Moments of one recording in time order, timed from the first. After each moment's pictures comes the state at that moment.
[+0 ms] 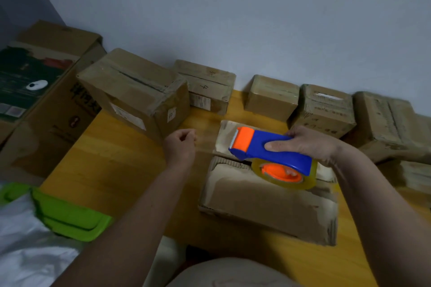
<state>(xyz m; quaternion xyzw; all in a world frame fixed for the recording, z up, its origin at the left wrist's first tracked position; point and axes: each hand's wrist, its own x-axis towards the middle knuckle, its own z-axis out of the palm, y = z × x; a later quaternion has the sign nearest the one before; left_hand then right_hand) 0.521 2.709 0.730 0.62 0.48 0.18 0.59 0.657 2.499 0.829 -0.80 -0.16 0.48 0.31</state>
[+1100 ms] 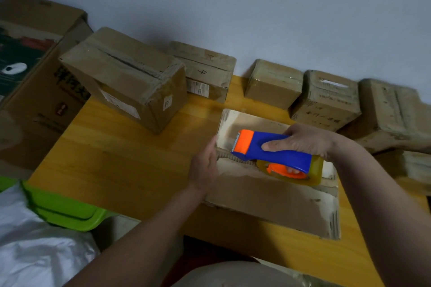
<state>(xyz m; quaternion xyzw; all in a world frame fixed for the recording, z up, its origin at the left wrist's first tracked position) 0.506 2.664 0.666 0.79 0.28 0.11 0.53 0.662 2.515 0.812 -0.81 -0.12 0.53 0.23</state>
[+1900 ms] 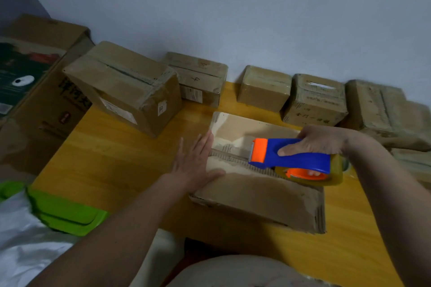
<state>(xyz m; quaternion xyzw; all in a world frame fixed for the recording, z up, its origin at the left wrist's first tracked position) 0.510 2.678 0.684 0.97 0.11 -0.17 0.11 0.684 2.458 0.823 -0.84 -0.16 0.50 0.14</state>
